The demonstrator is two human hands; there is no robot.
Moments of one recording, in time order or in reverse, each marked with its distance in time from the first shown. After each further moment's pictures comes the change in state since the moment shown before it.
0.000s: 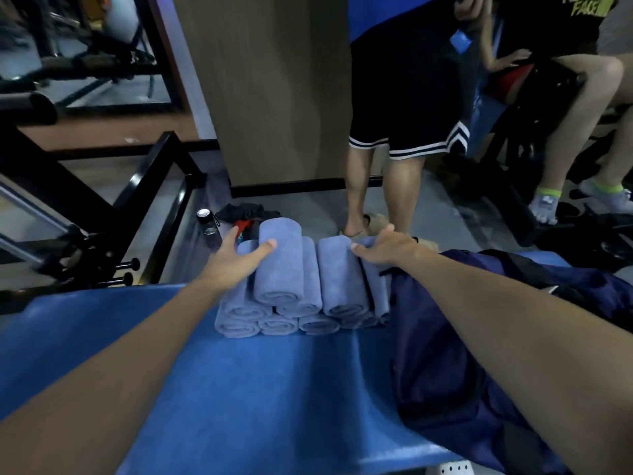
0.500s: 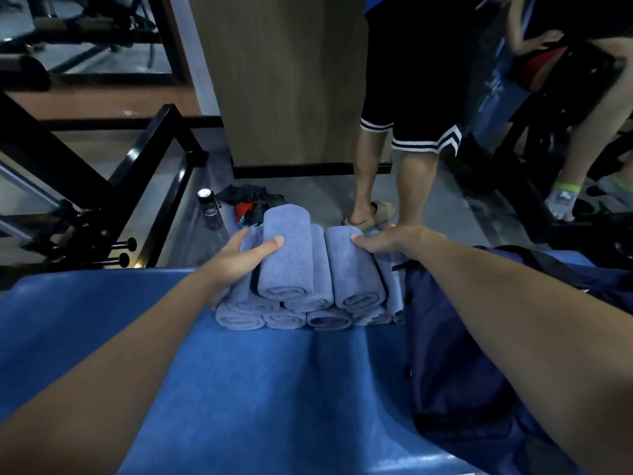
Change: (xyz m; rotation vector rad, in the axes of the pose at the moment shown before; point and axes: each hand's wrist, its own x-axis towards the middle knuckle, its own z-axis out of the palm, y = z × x) left_hand 0.000 -0.005 0.007 -0.267 -0.150 -0.116; right_hand 0.029 -0.023 0.012 -0.015 -0.231 0.067
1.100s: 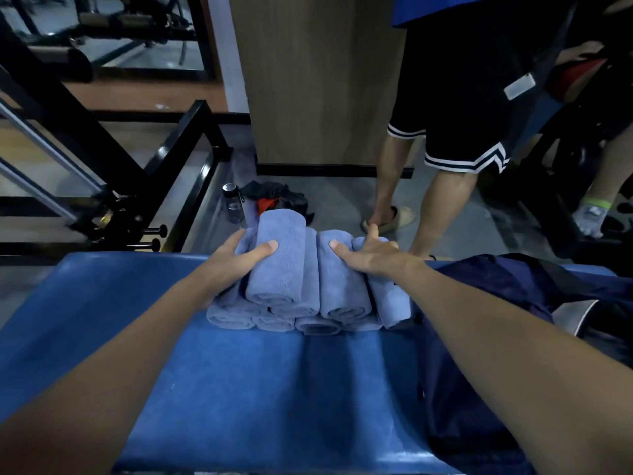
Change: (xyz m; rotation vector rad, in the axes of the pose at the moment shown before) left_hand -0.011 -0.040 -0.051 0.033 0.017 0.082; right_hand -0.049 -0.044 0.054 -0.144 0.109 -0.187
